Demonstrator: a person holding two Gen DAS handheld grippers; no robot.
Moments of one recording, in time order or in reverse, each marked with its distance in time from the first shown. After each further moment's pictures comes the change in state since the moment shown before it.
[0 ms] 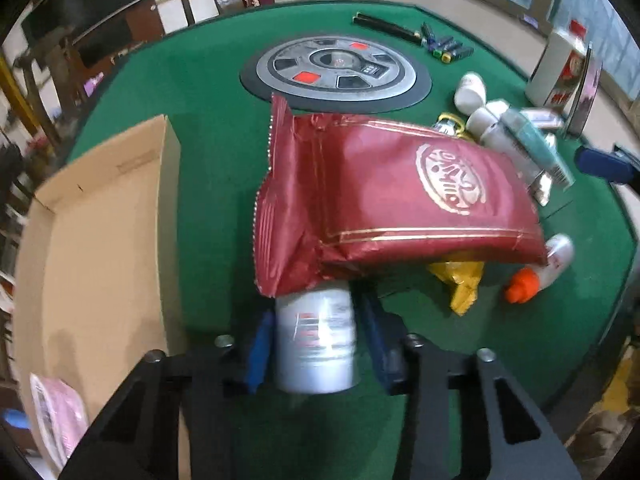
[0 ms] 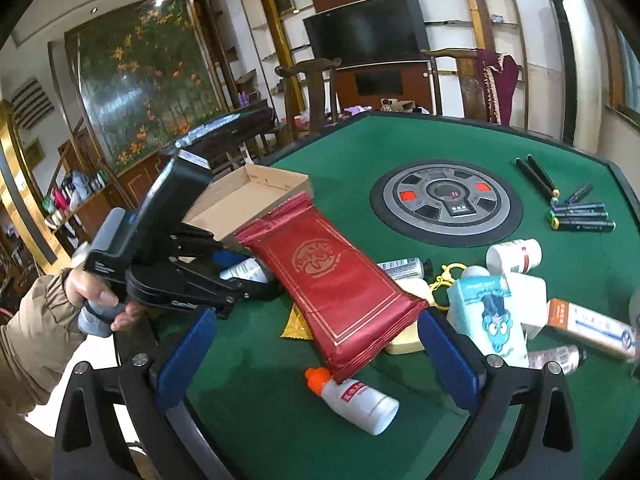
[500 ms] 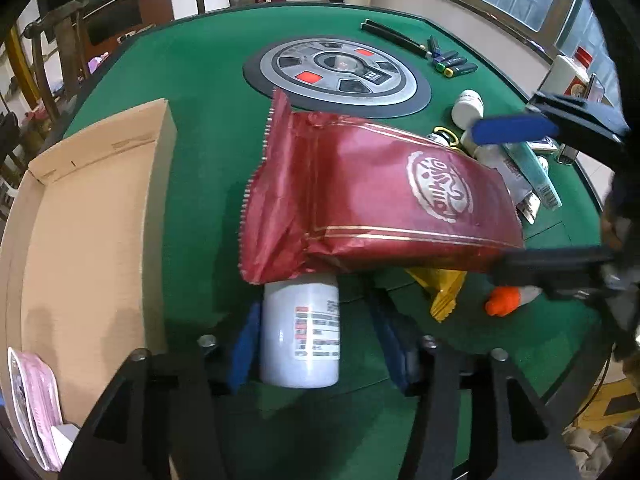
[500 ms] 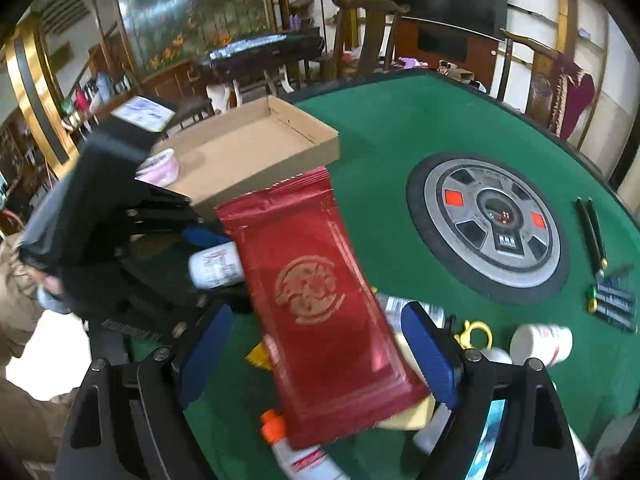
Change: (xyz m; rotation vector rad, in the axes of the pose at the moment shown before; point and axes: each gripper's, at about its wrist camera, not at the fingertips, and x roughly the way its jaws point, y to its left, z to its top) left arm 0.000 -0.004 -0.003 -0.073 -0.010 -0.039; right arm 0.089 -0.002 0.044 -0.250 0.279 0.052
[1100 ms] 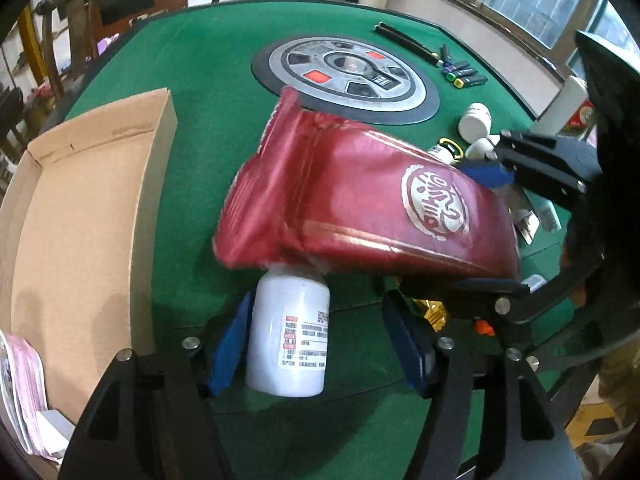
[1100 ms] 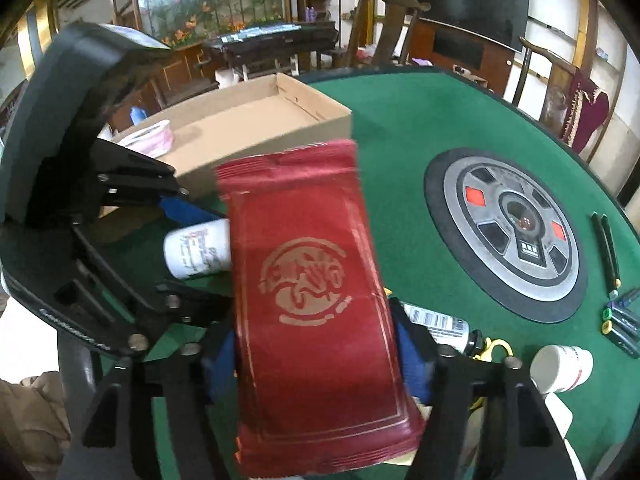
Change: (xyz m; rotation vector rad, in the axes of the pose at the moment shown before) left arm 0.004 0.002 0.006 -0.086 0.016 -0.015; right arm 0.022 0.010 -0.011 -0.071 -0.024 -0.020
